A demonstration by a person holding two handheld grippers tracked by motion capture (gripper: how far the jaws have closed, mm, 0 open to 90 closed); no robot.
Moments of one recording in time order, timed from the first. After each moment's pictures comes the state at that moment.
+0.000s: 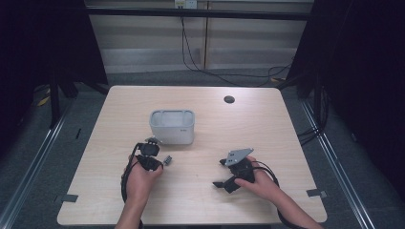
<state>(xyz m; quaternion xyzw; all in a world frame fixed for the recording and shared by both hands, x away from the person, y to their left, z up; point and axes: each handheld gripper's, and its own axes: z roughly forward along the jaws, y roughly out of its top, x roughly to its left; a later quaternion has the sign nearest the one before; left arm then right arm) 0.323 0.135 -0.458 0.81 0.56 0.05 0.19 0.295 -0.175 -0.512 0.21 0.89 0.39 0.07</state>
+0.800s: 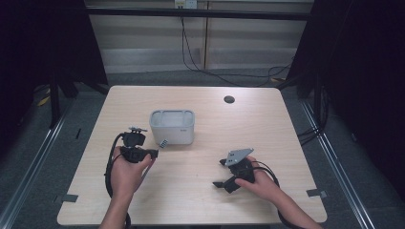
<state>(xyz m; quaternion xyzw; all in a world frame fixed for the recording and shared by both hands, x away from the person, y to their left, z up) 0.319 0.168 -0.408 0.77 0.54 0.06 0.32 0.295 -0.175 -0.512 0.21 0.89 0.39 0.07</state>
